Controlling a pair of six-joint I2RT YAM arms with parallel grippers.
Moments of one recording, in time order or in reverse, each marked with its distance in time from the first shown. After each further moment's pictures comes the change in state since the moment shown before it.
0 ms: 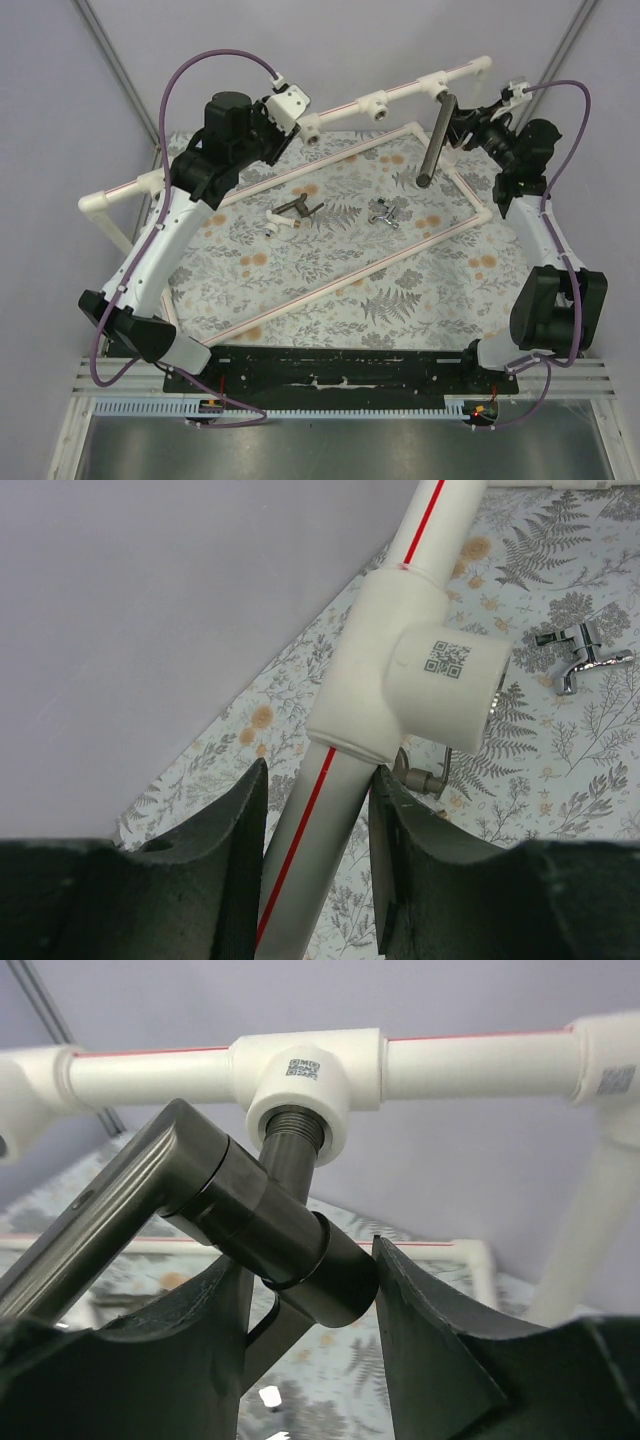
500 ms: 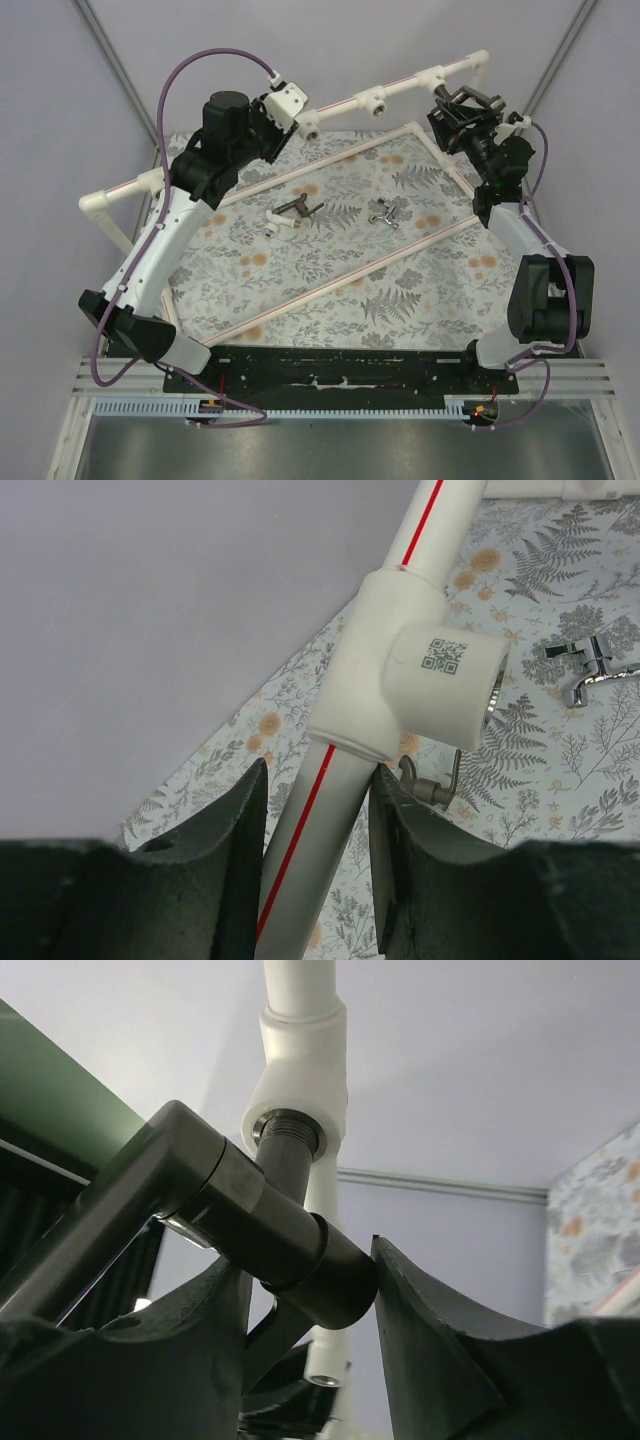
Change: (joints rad) left arm 0.010 -0.002 -0.018 0.044 0.003 0.000; right arm 0.067 0.065 -0.135 0.300 0.231 1.506
